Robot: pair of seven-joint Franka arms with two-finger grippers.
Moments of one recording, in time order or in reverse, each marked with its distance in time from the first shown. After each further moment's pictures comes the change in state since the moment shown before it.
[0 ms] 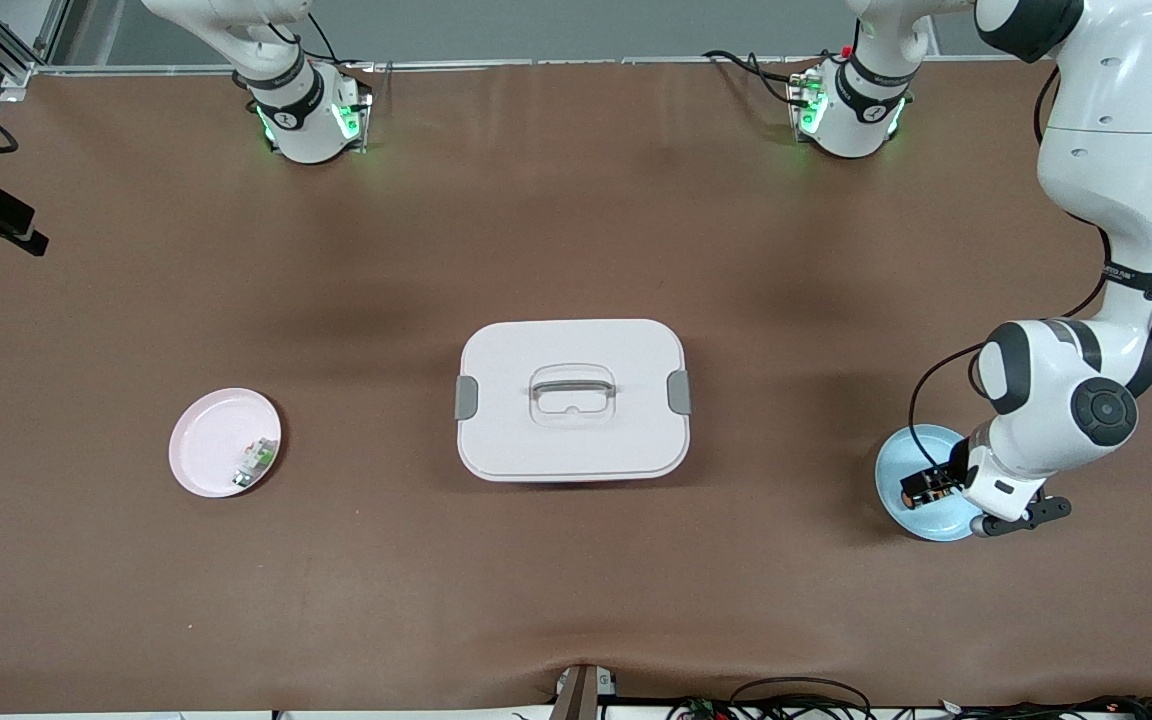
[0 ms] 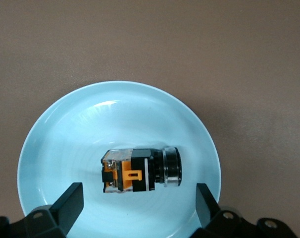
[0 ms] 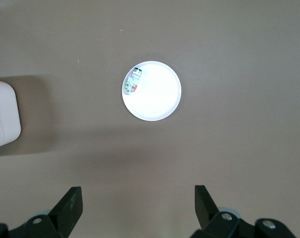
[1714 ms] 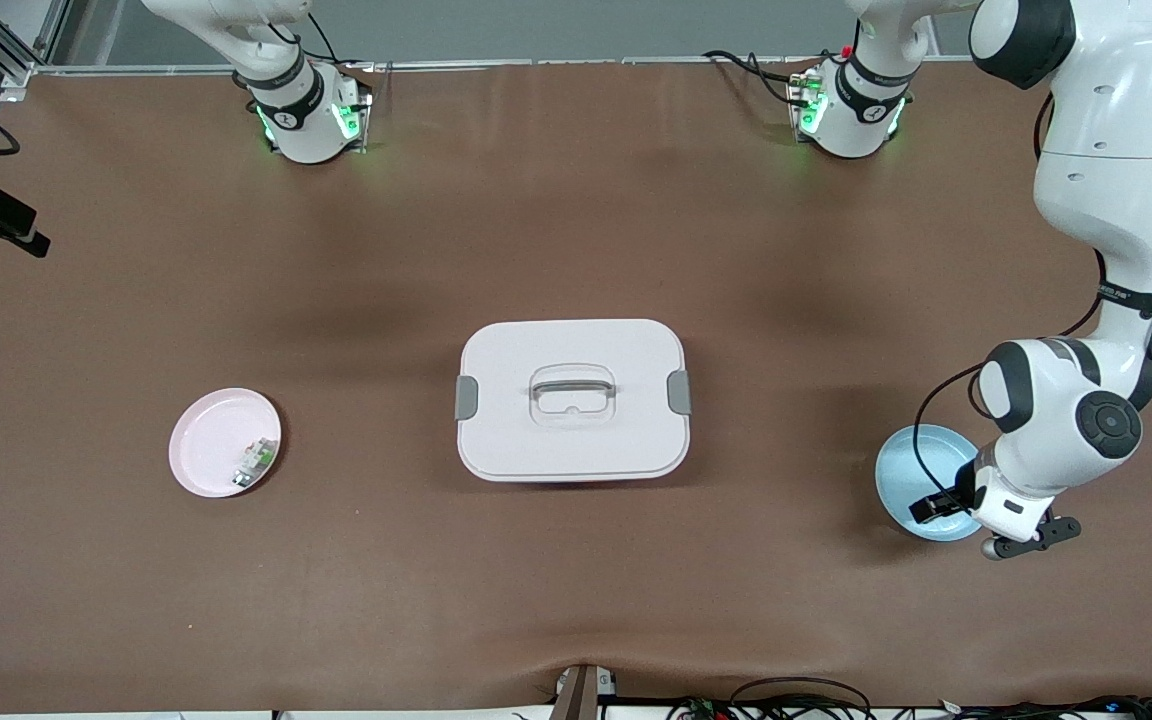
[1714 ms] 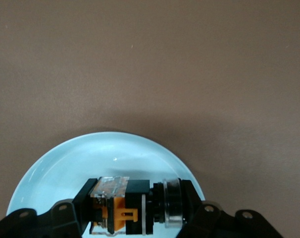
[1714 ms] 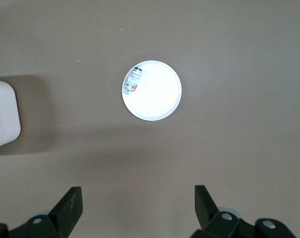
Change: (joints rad) left arm 0.006 0.060 -0.008 0.106 -0.013 0.047 -0.001; right arm 0.000 0.003 0.001 0.000 0.000 0.000 0.000
